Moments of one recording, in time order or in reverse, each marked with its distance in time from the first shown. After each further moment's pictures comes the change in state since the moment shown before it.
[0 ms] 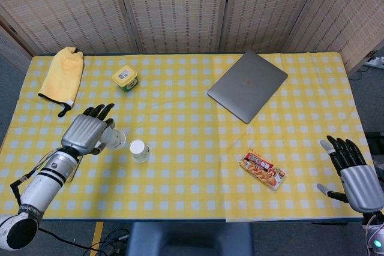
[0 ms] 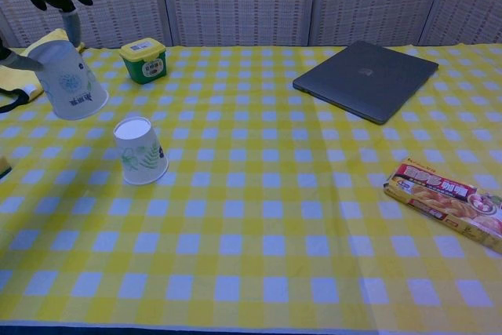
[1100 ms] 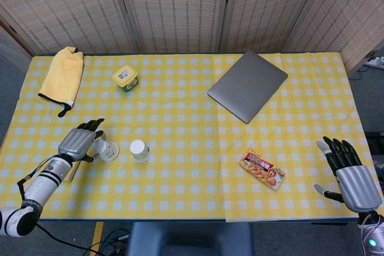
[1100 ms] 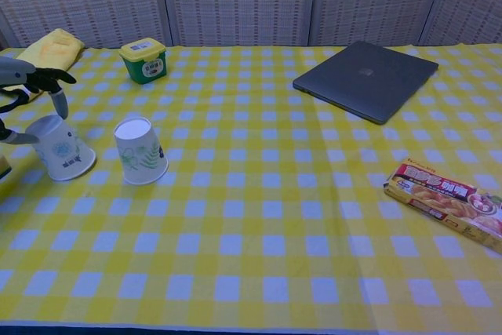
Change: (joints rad) left arm 0.223 -0.280 0.004 0.465 0.295 -0.143 -0.371; right arm 0.001 -0.016 -0.003 -0.012 0.005 -0.010 -0.043
